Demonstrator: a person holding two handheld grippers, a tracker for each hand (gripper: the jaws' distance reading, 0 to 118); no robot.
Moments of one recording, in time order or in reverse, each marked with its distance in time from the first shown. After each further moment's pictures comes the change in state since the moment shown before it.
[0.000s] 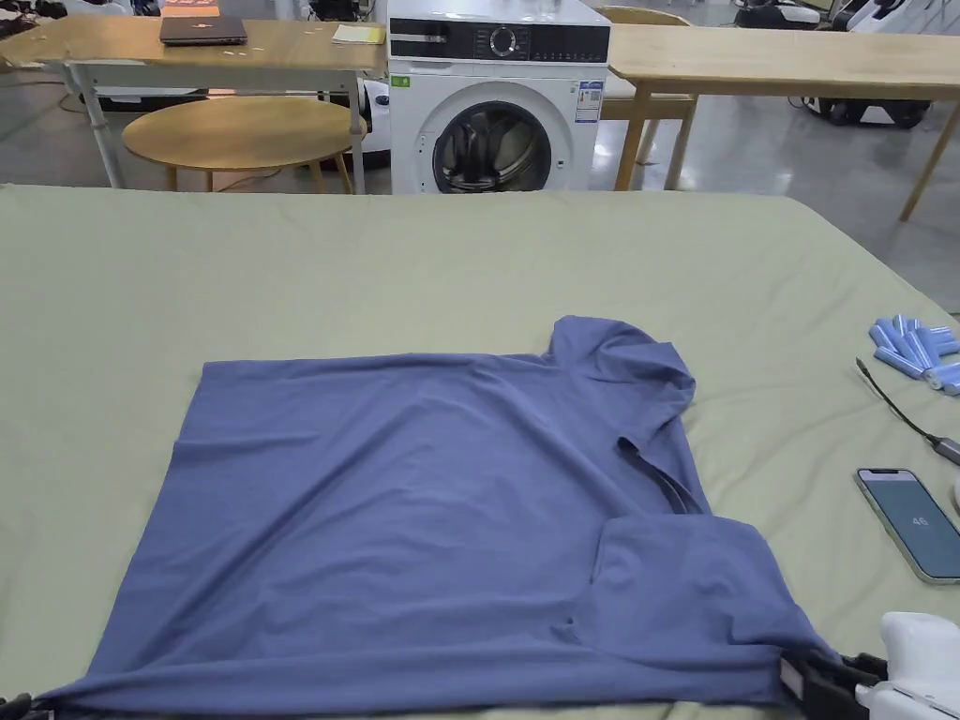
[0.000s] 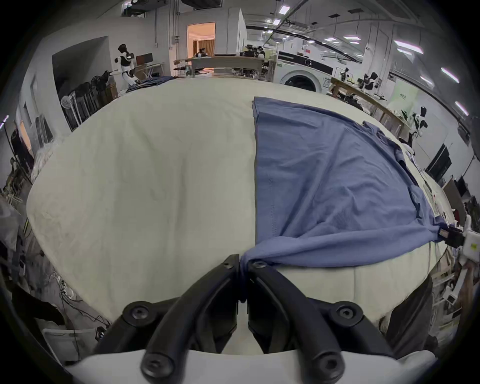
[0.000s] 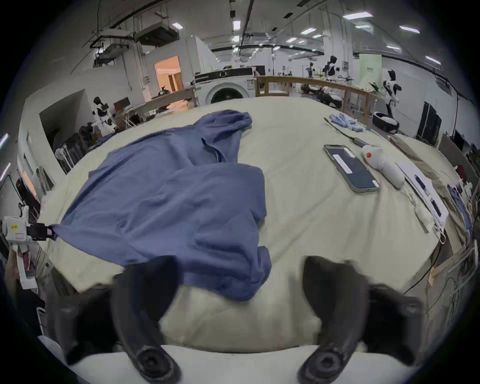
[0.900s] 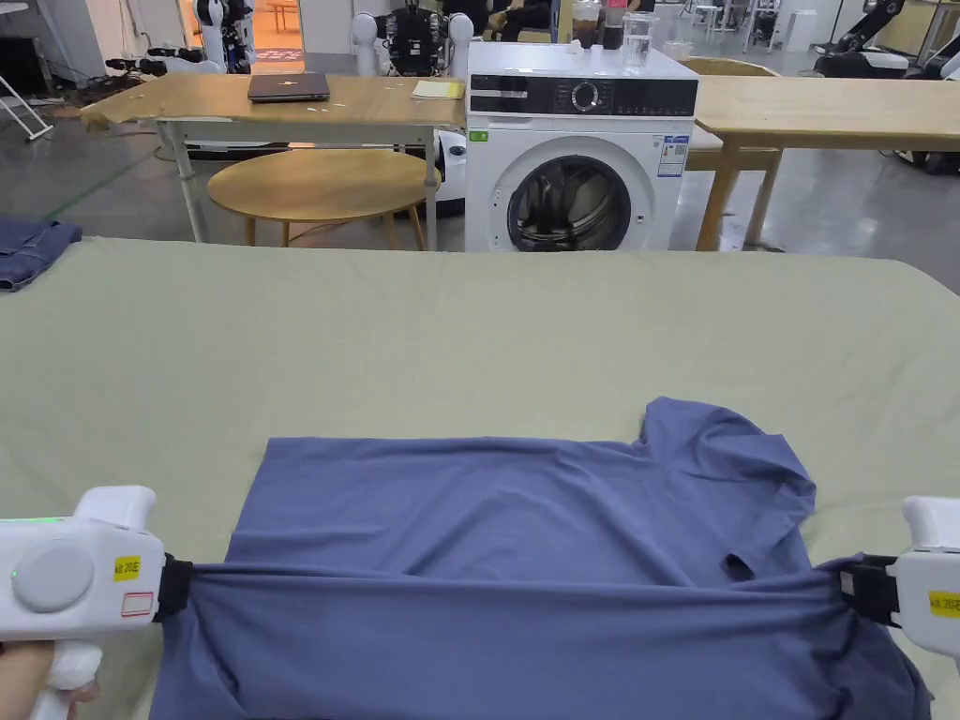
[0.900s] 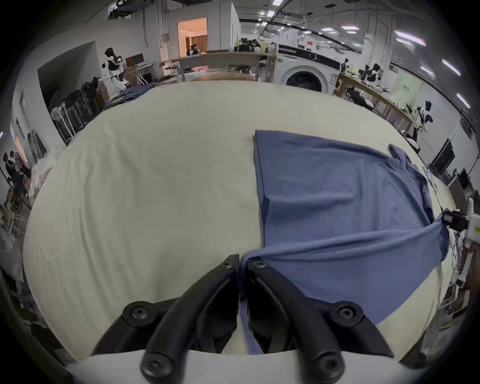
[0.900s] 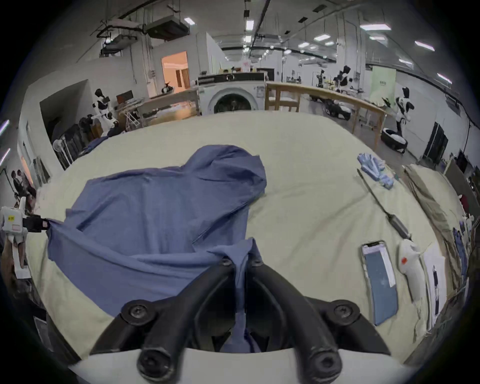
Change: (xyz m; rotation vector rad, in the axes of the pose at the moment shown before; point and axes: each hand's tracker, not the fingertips) left arm 0.019 0.184 -0.114 -0.055 0.015 -0.043; right arm -0.028 0.188 -0.140 -0.060 -0.012 0.066
